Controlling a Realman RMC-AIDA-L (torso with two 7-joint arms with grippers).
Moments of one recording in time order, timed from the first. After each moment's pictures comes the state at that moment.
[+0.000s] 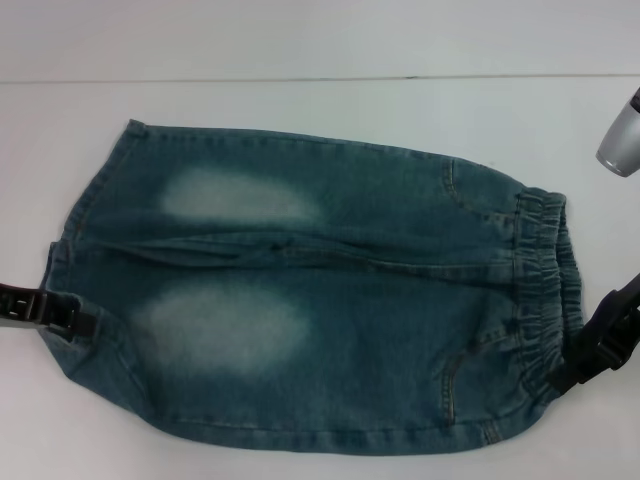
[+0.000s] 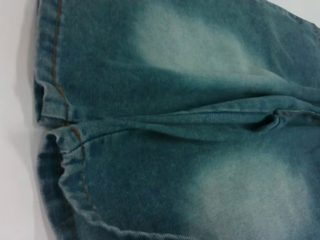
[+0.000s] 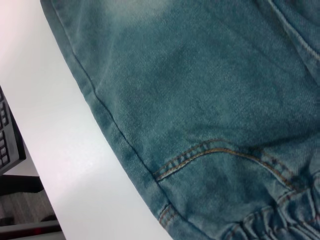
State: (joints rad) left arm -0.65 -1.98 0.42 0.83 2.75 1.72 -2.23; right arm 0.85 1.94 -0.90 -0.63 -2.69 -1.77 2.06
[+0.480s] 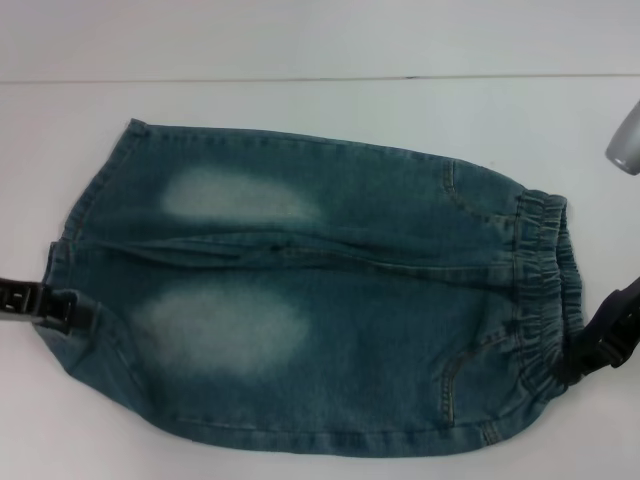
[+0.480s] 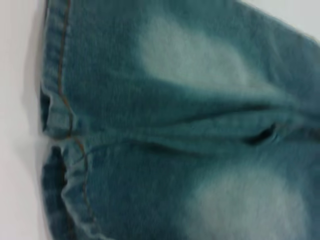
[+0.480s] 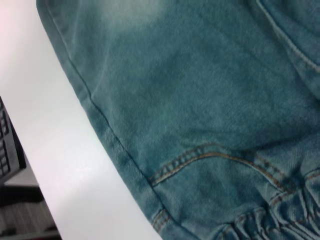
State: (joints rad) left arm -0.65 -1.97 0.41 0.83 2.74 1.72 -2.23; right arm 0.83 1.94 -0.86 -0.63 -2.68 -1.76 2.05
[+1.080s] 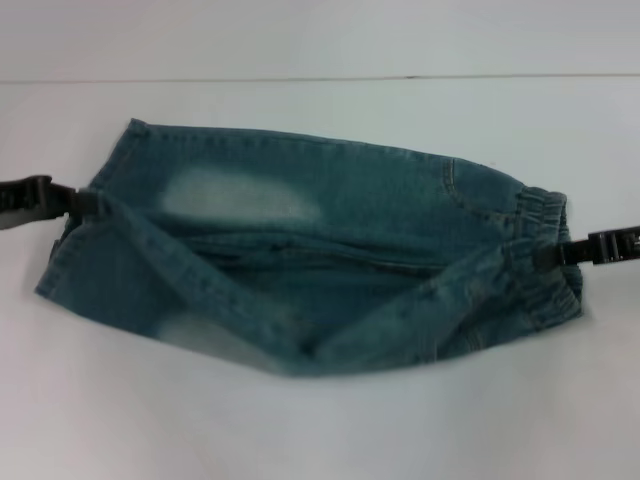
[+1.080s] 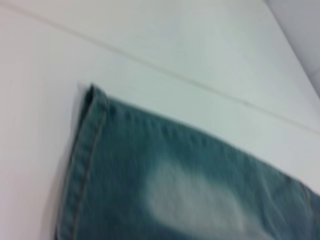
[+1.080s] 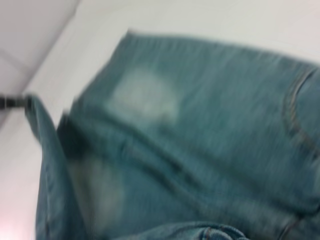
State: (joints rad) left arm -0.68 -1.95 0.28 0.73 2.55 1.52 -2.25; right arm 0.65 1.92 -0.52 -0.59 -2.41 -1.58 2.07
